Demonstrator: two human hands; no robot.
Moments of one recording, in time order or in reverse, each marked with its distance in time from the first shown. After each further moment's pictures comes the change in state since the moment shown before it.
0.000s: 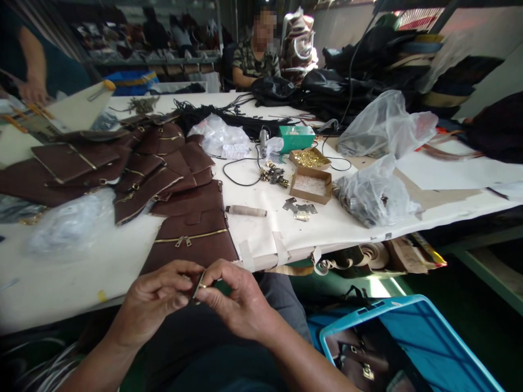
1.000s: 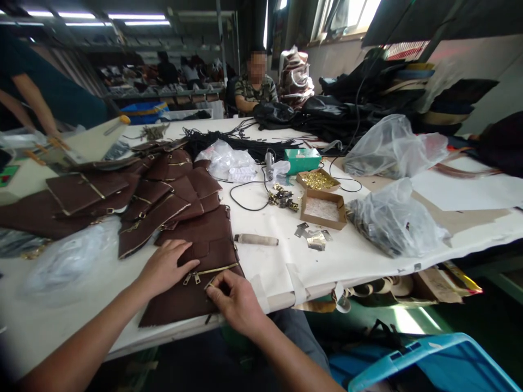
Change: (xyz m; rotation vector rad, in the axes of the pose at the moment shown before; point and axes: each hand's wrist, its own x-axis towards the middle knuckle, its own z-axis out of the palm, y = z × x) left_hand 0.144 -0.053 -0.129 1.429 0.008 0.100; right_hand 0.065 0.093 0.011 -0.067 0.053 0.260
